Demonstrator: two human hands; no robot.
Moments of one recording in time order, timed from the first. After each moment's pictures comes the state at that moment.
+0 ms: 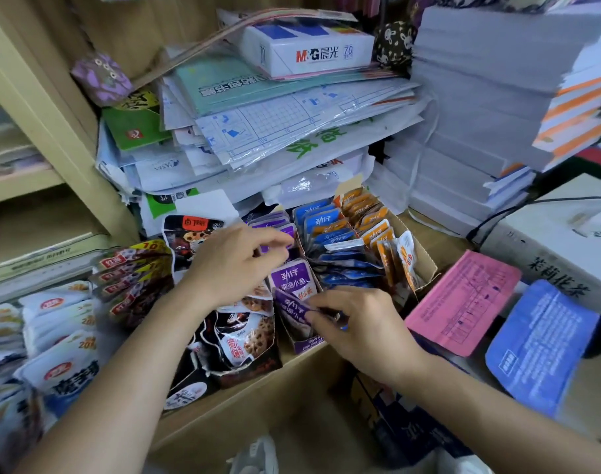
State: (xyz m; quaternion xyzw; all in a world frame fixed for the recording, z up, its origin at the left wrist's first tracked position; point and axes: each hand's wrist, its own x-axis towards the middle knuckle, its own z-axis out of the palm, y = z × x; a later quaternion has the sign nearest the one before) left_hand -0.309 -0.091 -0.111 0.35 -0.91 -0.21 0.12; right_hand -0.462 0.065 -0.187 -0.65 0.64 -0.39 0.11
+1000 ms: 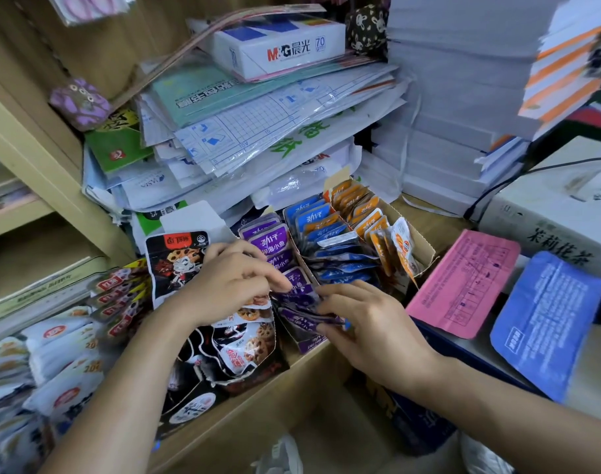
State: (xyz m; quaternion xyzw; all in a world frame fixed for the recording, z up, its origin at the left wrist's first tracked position) left_hand -0.299 -0.099 -0.124 0.32 -0.90 -0.29 0.01; right_hand -0.464 0.078 -0.200 -0.66 0.67 -0.34 0.04
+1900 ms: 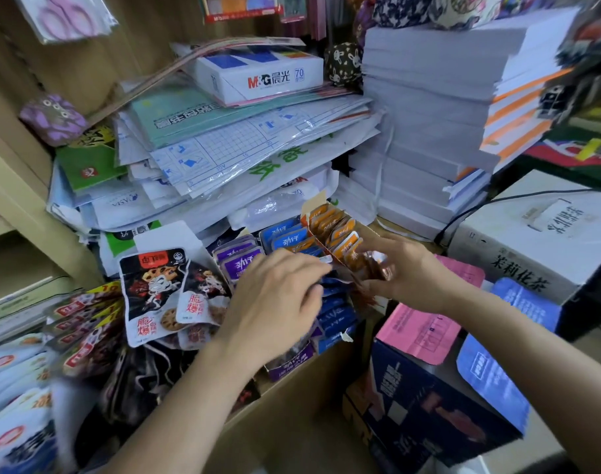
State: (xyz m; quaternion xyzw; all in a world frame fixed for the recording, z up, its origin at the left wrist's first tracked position) left_hand -0.372 -0.041 -0.139 0.22 -0.96 -0.04 0.18; right_hand -0.596 0.062 -0.170 -0.57 0.77 -0.26 0.13
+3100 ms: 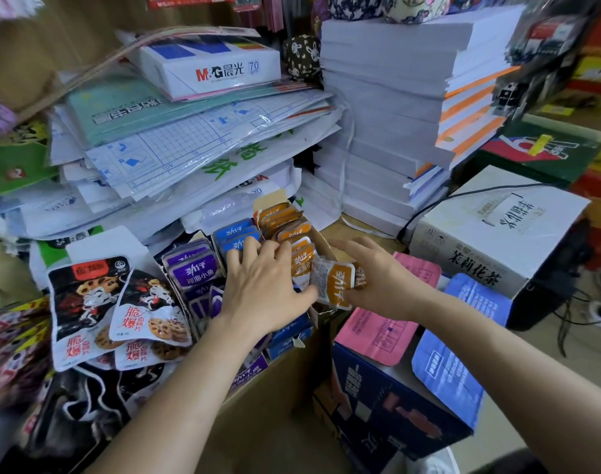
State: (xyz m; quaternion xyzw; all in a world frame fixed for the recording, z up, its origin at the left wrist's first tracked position) left_hand -0.441 -0.055 -0.171 0.32 -0.94 0.06 0.03; right_hand -0.612 0.073 -0.188 -0.56 0.76 -0.28 0.17
